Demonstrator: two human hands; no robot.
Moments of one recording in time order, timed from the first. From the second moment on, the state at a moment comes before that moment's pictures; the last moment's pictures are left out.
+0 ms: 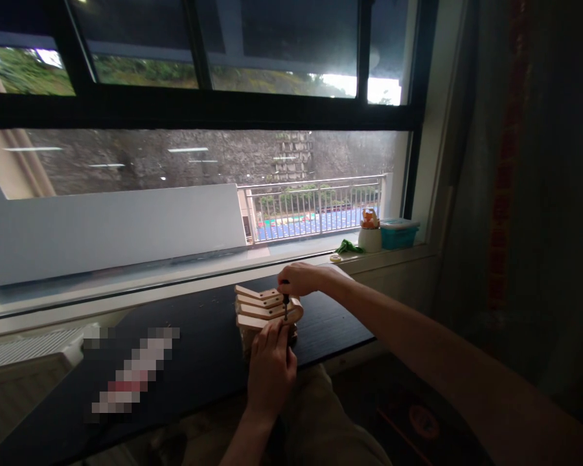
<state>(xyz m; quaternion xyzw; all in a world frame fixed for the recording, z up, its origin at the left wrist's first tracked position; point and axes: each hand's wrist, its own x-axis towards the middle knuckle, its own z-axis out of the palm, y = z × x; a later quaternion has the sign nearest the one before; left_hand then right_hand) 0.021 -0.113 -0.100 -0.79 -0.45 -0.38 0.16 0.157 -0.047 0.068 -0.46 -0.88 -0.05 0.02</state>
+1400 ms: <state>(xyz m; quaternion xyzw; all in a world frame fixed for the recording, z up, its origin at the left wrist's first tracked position) 0.020 -0.110 -0.103 -0.79 -0.46 -0.37 0.15 0.155 -0.062 0.078 -0.48 -0.88 -0.08 0.03</state>
